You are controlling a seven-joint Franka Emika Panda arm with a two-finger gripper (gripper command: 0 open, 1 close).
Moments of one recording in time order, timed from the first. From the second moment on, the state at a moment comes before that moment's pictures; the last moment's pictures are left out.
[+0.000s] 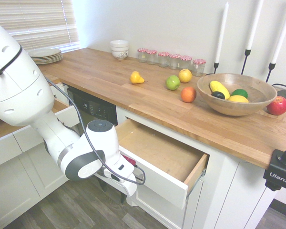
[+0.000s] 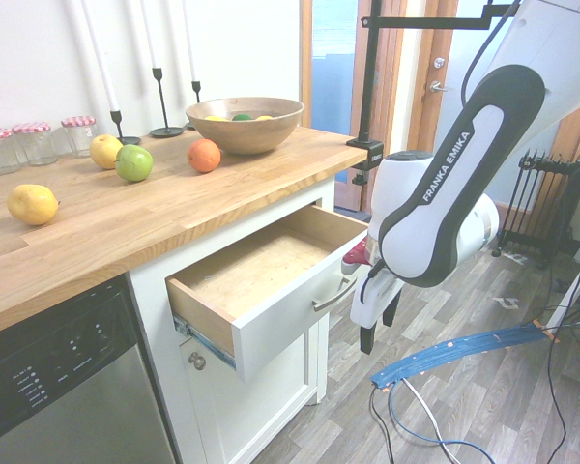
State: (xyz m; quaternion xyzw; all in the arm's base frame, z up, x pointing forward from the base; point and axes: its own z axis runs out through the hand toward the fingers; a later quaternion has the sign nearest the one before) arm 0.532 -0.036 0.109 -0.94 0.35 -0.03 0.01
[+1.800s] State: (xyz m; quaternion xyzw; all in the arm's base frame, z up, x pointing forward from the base) arm 0.572 -0.045 0.114 -0.93 0.37 -0.06 0.03
